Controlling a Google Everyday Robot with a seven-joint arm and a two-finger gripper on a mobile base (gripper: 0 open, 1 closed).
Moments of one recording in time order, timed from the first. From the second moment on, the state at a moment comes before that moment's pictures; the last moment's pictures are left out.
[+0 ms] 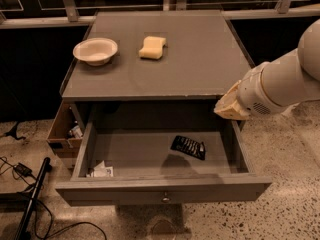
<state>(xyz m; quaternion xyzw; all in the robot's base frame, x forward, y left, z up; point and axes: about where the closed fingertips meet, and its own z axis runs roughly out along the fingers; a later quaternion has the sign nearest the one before) 0.497 -0.168 0.871 -0.53 0.79 0.01 0.31</state>
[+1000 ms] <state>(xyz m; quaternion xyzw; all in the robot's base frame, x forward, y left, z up) 0.486 -0.174 0.773 -0.48 0.82 0.05 0.31</state>
